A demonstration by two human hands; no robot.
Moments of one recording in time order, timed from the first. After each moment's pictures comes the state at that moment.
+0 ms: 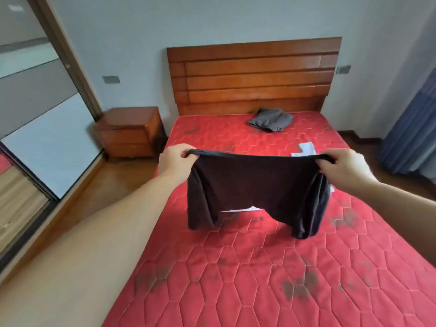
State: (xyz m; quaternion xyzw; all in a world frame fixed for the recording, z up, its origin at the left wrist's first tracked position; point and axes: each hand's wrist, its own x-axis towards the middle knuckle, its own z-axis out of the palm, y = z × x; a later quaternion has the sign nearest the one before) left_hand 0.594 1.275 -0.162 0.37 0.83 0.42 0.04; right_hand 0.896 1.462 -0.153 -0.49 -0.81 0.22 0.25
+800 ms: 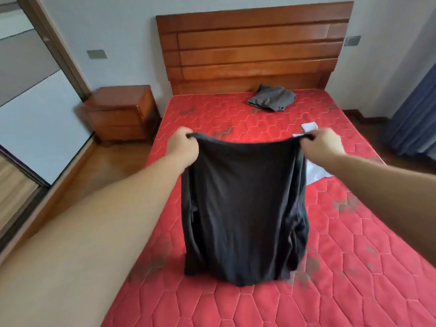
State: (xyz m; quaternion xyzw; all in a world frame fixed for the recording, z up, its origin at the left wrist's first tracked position) left_hand 0.580 1.332 -0.196 0.29 0.87 0.39 0.09; right_hand 0.824 1.501 -0.194 -0.52 -0.79 0.23 0.22
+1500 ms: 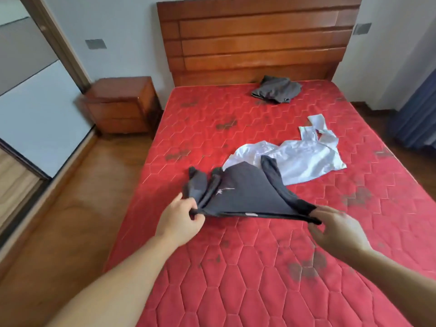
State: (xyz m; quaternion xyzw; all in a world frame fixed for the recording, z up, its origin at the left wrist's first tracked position) left_hand 0.613 1.224 -0.313 0.43 0.86 0.25 0.12; right_hand 0.910 1.417 -0.327 -0.40 -0.90 0.10 0.13
